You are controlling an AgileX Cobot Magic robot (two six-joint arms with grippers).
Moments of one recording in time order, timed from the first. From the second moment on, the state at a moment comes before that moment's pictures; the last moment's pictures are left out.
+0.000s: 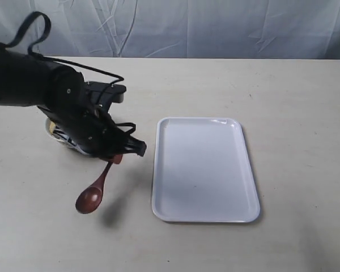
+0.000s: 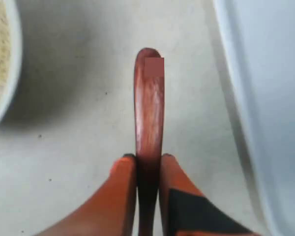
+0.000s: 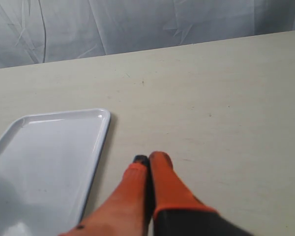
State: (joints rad) left arm -0.57 1.77 -1.00 -0.12 0.55 -0.17; right arm 0.11 0.01 0.00 0.04 0.38 0.07
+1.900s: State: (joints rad) left arm -0.18 1.83 -0.90 -0.75 -0.15 -0.36; right arm 0.11 0.01 0.00 0.04 0.38 0.07
